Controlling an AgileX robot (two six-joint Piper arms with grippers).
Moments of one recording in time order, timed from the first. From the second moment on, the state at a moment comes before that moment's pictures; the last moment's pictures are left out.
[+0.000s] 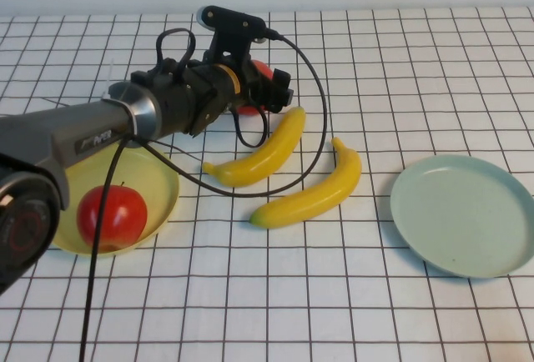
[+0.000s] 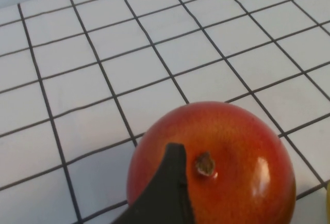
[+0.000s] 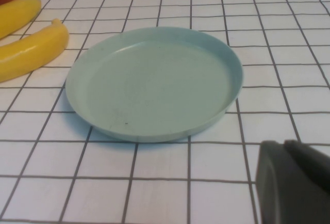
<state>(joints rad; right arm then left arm) 0.07 -0.01 0.03 0.07 0.38 0.02 -0.47 2.18 -1.60 0.34 0.02 -0.31</state>
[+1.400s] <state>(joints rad) 0.07 -0.01 0.03 0.07 0.38 0.02 -0.46 1.94 -1.59 0.38 0.30 -0.23</state>
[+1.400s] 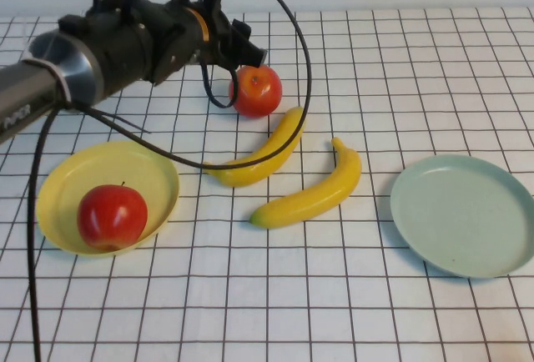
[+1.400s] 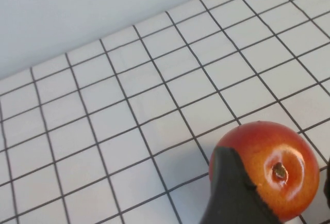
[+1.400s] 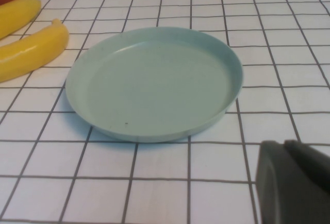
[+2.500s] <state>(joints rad) 0.07 -0.01 0.03 0.07 0.38 0.02 -0.46 2.20 -1.61 0.24 0.07 -0.21</state>
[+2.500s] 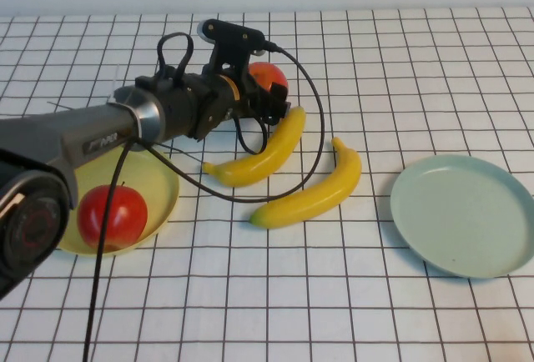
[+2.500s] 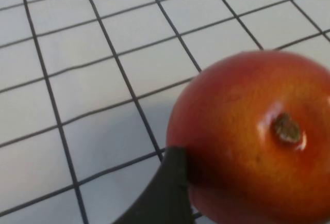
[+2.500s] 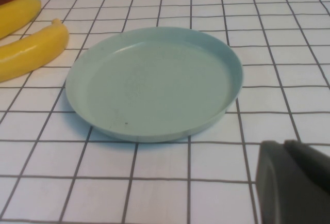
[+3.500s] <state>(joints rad) 0.07 -0.01 0.03 0.07 0.38 0.02 -0.43 2.28 -1.62 0.31 -0.13 -0.28</state>
